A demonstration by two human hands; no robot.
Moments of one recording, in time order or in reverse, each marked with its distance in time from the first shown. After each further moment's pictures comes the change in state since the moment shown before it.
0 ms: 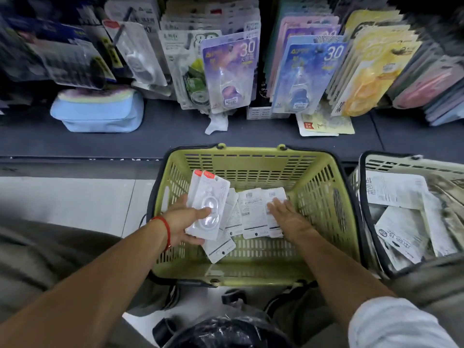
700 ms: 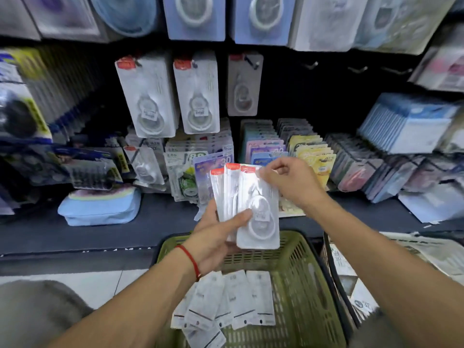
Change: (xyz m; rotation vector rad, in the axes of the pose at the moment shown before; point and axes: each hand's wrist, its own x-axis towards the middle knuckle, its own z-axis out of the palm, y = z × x) left_hand -0.113 0.133 0.083 -0.316 -0.415 0.649; right_hand -0.160 -0.045 -0.294 0.913 0.980 -0.205
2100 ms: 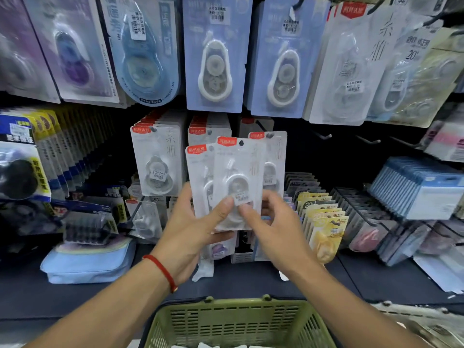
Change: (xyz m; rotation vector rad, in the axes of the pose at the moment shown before) left_hand 0.026 0.135 -0.007 0.188 0.099 0.465; right_hand 0.017 -0.067 0.040 0.267 0.030 -0.243
